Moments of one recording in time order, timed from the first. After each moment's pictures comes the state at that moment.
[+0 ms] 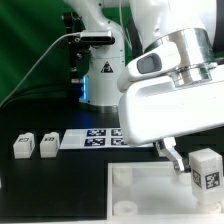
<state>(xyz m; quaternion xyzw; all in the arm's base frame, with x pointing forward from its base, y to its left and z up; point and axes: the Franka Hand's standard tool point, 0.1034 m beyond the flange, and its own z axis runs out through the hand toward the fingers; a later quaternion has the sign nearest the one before) 0.633 0.110 0.088 -0.95 -0.12 -0.26 0.07</state>
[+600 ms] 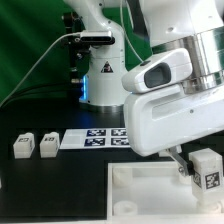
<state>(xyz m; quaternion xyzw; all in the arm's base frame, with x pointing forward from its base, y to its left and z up) 0.625 0.122 0.088 -0.99 -0.10 -0.02 0.11</state>
